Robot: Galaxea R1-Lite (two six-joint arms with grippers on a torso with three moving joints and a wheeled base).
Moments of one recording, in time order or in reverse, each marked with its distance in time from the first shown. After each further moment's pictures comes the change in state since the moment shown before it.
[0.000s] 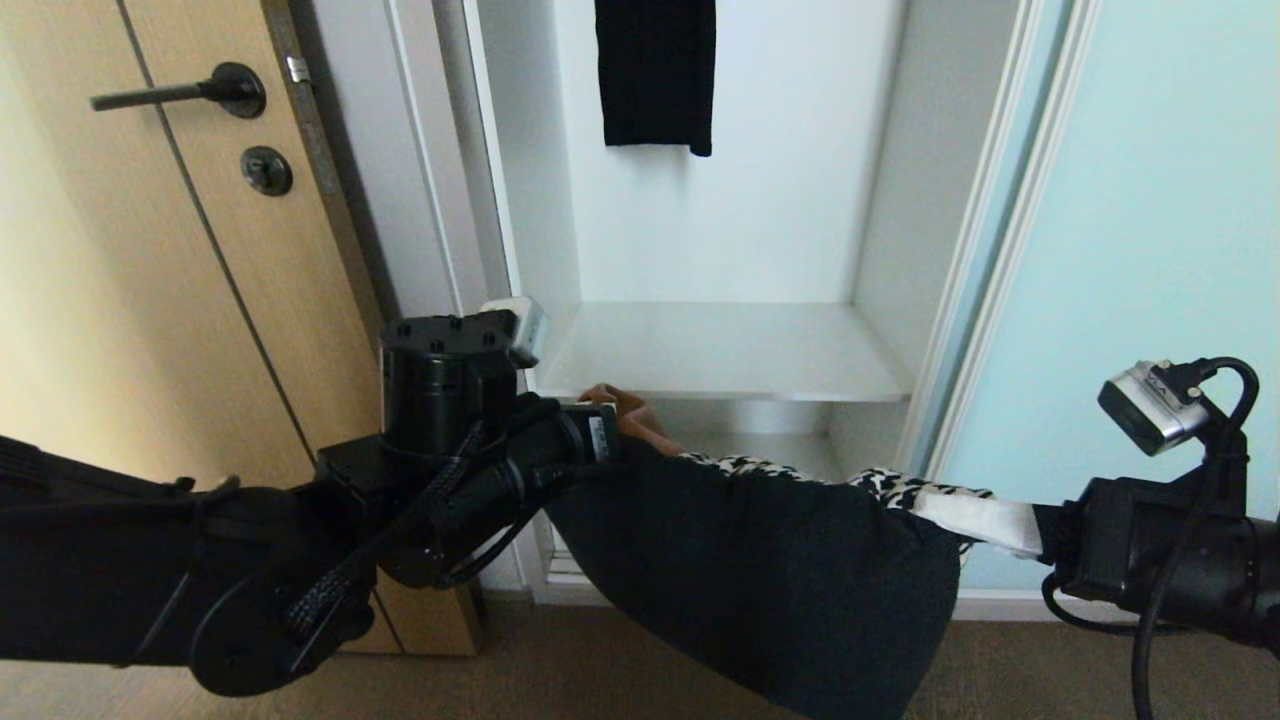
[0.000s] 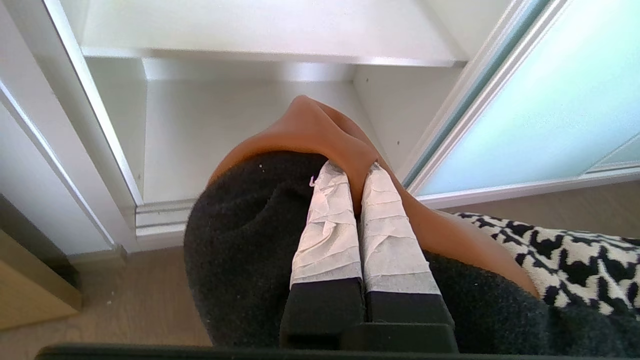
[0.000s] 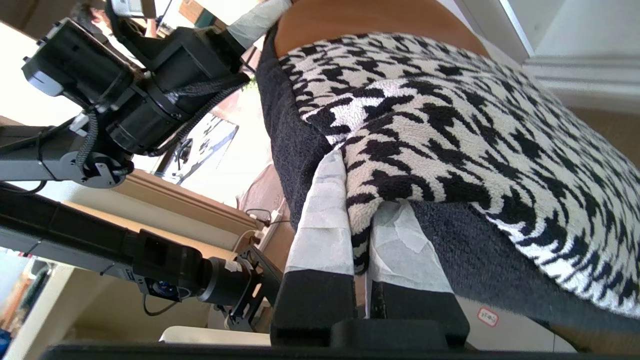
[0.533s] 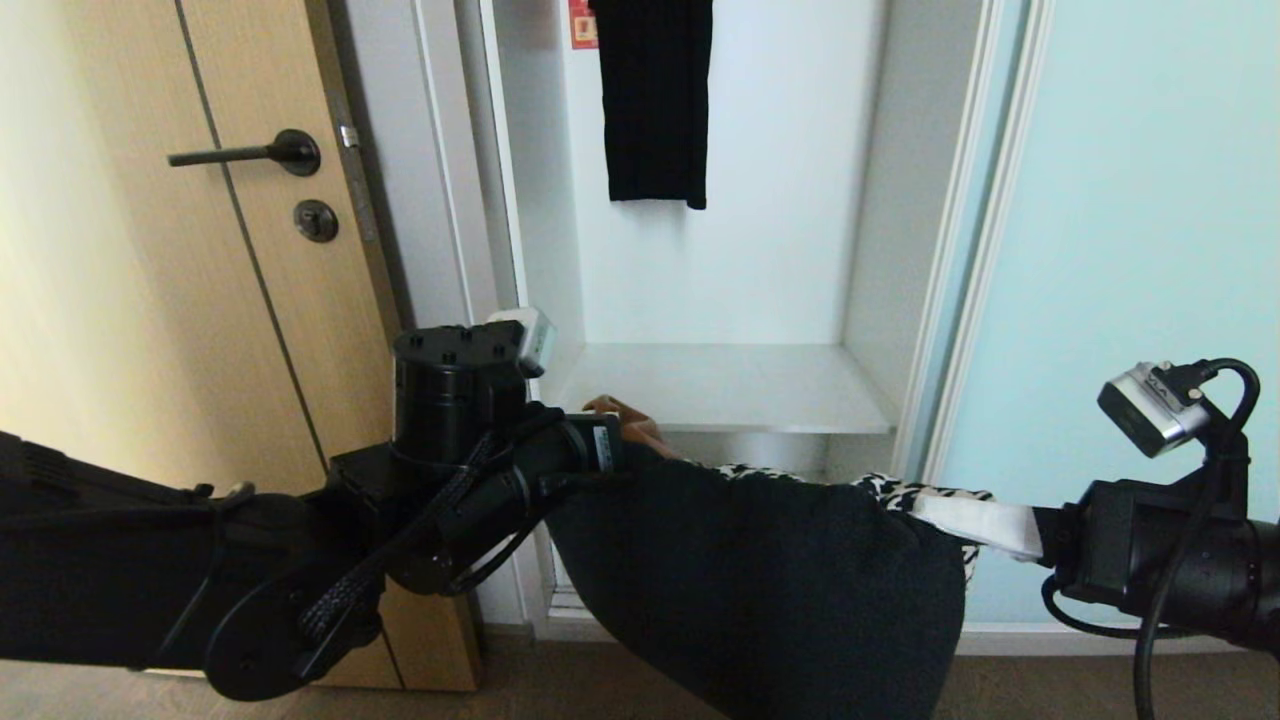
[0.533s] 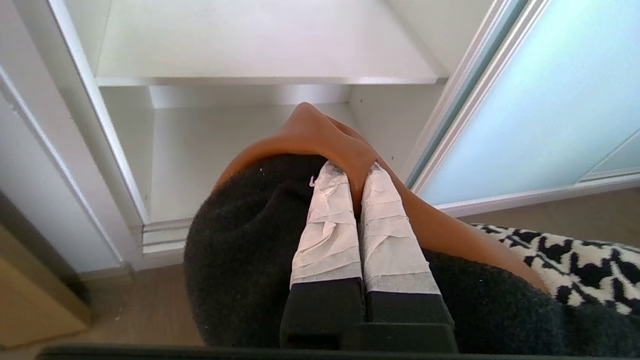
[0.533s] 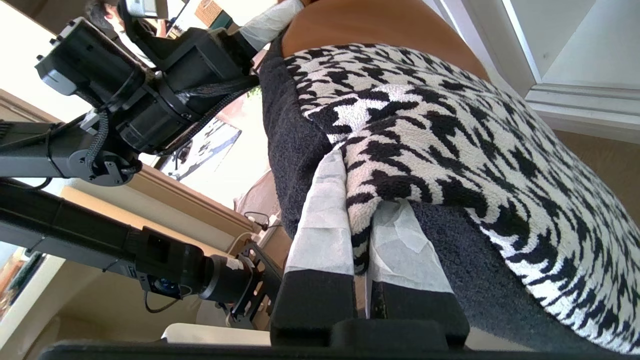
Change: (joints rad) left arm -0.001 0.019 0.007 -0.006 0.001 -0.003; right arm 0.005 0.000 0.001 0.000 0.000 0.001
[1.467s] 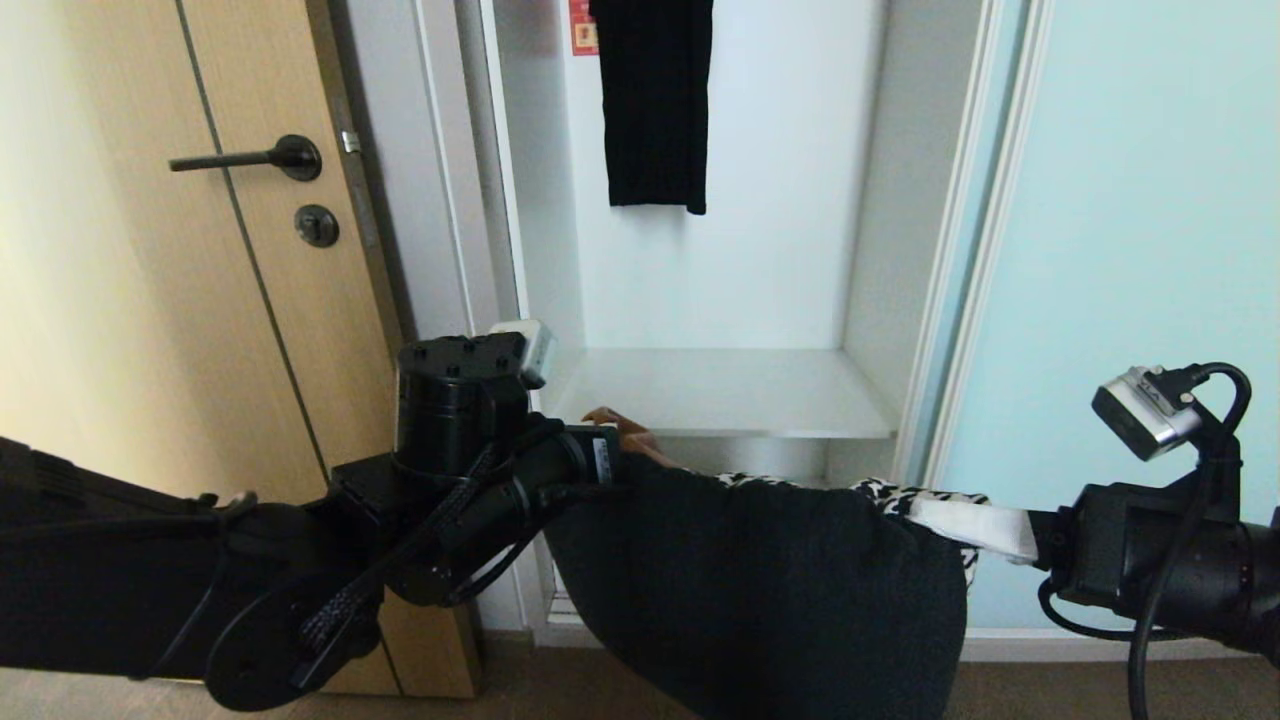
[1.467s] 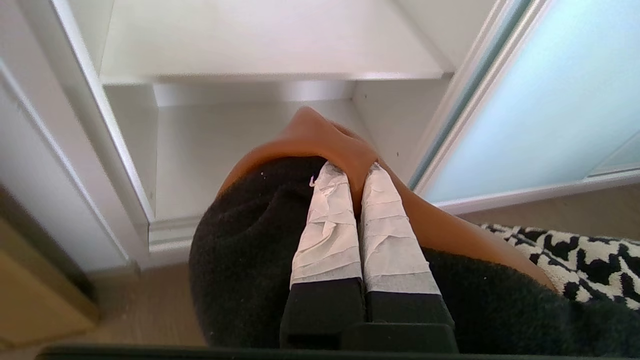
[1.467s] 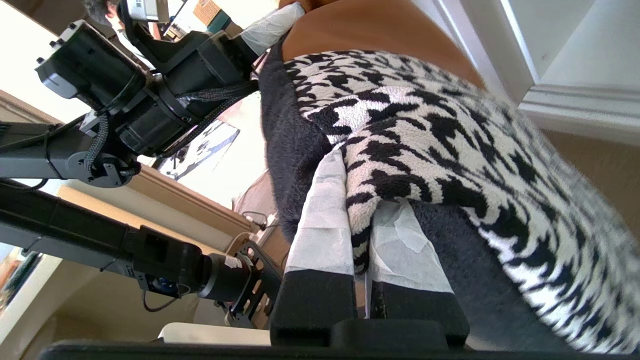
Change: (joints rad) left arm 0.000 0.003 0.019 -0.003 0.002 0.004; right arm 0.000 0.013 0.004 -0.005 0.000 -0.002
